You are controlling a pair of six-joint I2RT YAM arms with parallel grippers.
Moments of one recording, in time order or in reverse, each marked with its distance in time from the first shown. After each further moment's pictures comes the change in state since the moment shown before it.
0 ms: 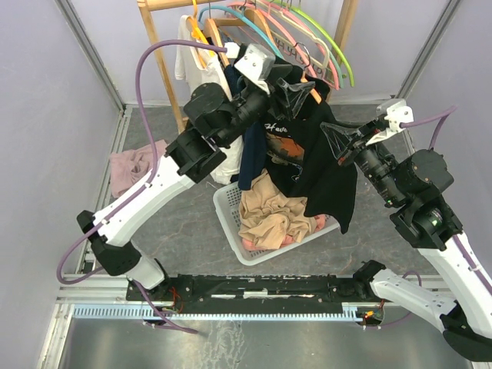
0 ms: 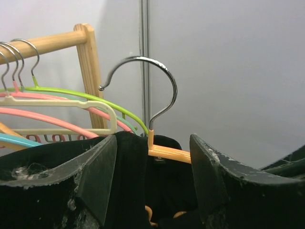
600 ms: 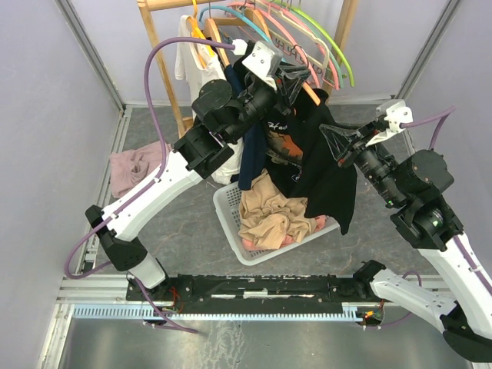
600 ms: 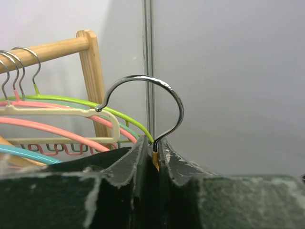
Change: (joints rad) left arm 0.001 0.074 0.051 0.030 -0.008 0.021; right arm -0.002 -0.004 0.000 -0.013 -0.019 0.013
